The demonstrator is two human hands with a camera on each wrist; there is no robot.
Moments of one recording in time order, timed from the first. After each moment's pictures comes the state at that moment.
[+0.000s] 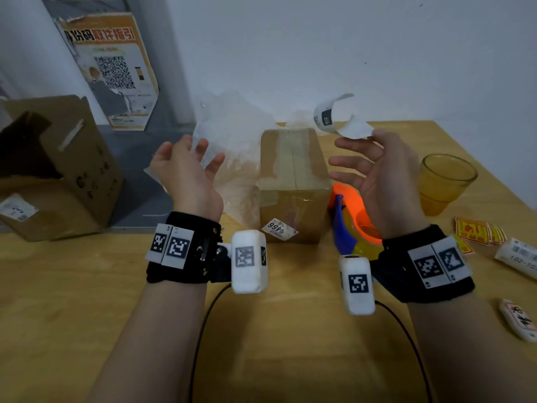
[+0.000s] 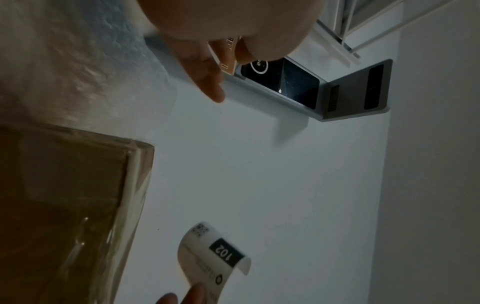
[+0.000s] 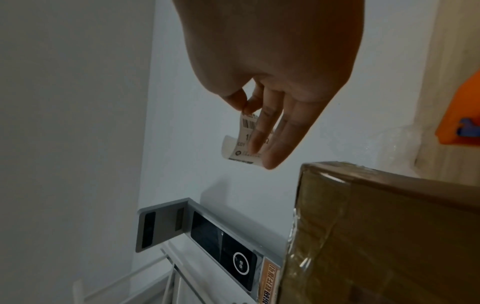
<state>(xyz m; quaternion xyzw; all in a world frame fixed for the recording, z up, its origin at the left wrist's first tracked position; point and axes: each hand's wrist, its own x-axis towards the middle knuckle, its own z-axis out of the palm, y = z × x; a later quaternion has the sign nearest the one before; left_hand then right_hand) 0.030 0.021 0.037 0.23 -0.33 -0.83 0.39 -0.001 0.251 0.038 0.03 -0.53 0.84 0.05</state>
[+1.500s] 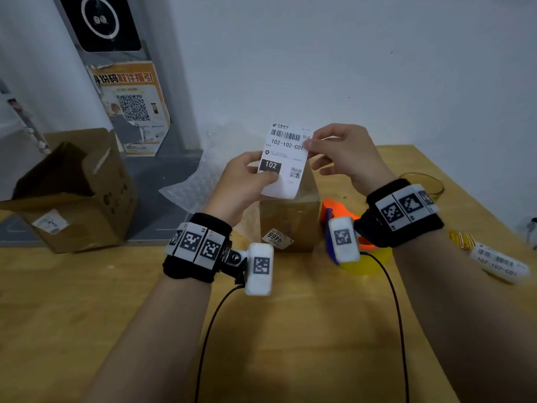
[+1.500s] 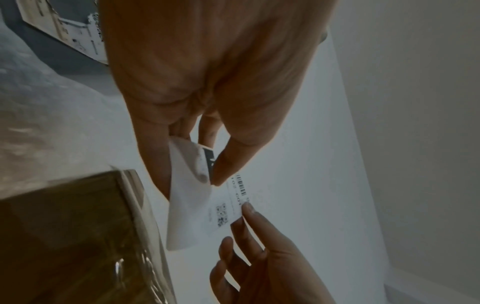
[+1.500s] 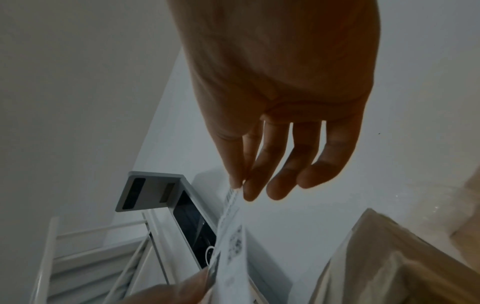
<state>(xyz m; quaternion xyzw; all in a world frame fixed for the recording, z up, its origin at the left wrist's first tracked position) 0.047 0.055 0.062 0.06 -0.74 -0.67 0.10 -0.025 0.242 0.089 0.15 -0.75 0.64 0.00</state>
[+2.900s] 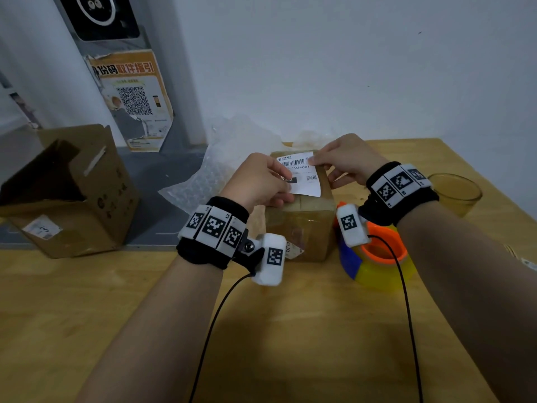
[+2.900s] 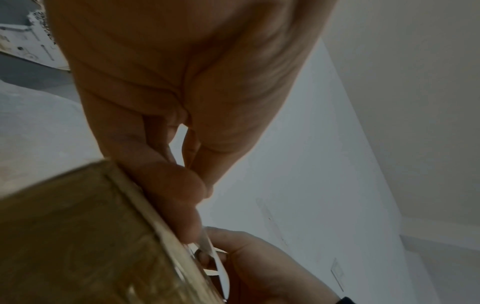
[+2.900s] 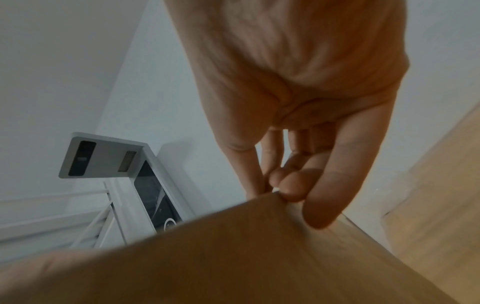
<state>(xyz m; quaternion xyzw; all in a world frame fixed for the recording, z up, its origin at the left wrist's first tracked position) 0.005 0.059 0.066 0.12 -0.83 -0.55 0.01 -0.116 0.227 0.054 0.09 -0.85 0.51 -0.11</state>
